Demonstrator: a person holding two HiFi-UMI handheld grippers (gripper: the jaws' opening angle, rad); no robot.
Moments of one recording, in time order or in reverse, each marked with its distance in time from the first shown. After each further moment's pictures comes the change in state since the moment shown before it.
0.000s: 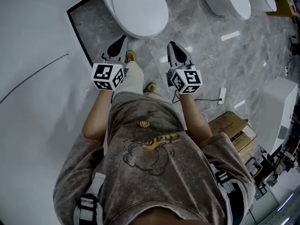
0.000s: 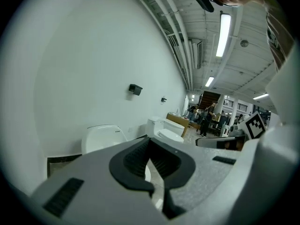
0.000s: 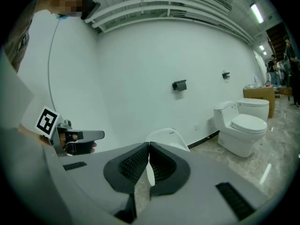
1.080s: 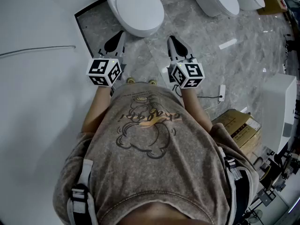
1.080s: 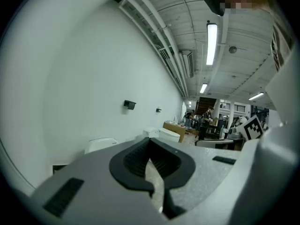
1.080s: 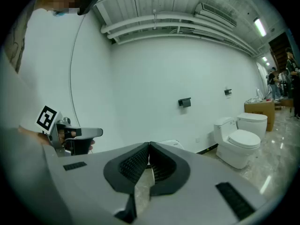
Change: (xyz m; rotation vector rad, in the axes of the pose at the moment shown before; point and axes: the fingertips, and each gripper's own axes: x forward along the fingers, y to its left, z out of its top) left arm -0.154 -0.099 0.066 0.034 -0.093 0.004; right arm -0.152 0.087 0.059 -0.068 -0.080 0.027
